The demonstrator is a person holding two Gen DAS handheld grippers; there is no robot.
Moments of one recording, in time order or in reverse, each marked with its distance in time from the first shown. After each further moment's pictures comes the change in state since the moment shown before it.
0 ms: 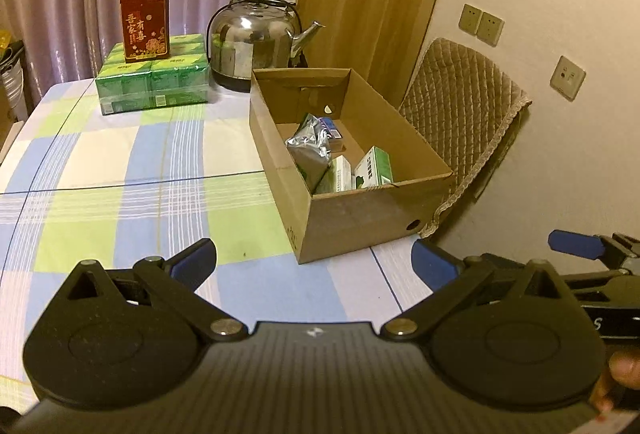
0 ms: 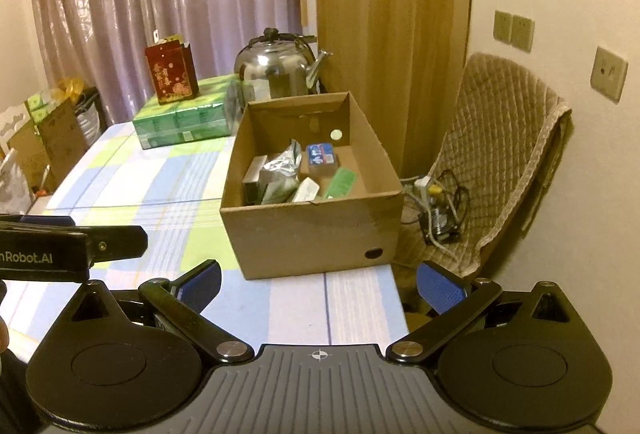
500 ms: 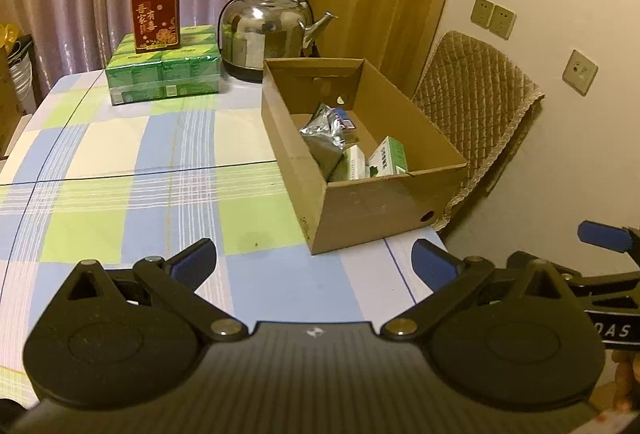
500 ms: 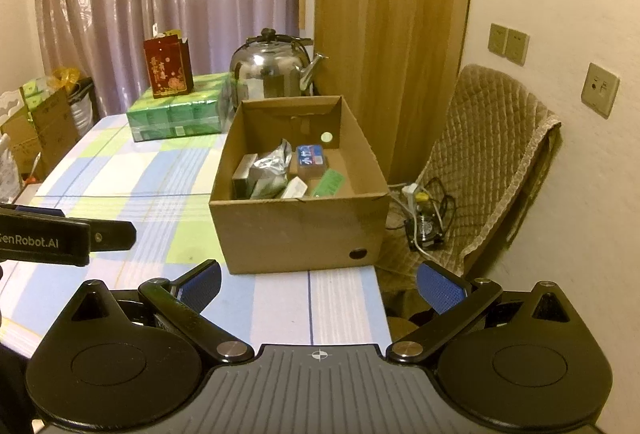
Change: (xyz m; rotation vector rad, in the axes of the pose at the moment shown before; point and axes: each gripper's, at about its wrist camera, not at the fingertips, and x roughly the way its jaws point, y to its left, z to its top) left arm 0.007 0.008 -0.007 -0.008 0.022 0.034; right arm -0.002 -0.001 -0.009 -0.033 -0.008 -0.033
